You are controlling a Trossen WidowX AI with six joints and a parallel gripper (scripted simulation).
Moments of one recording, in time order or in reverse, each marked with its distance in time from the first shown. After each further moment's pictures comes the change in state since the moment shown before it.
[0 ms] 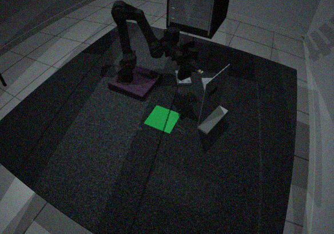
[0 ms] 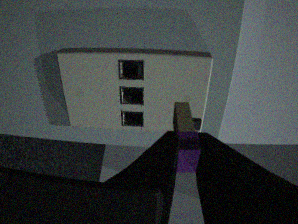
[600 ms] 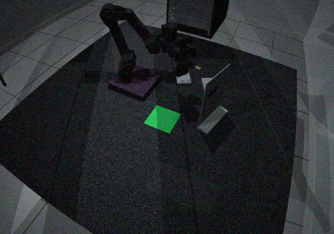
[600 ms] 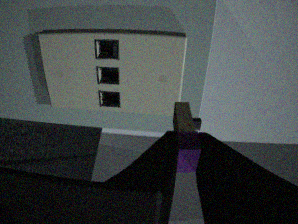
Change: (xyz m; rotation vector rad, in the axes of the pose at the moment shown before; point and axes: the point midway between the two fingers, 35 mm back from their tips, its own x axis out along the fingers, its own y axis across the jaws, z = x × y) arm -0.005 -0.021 -0.011 -0.020 0.009 0.008
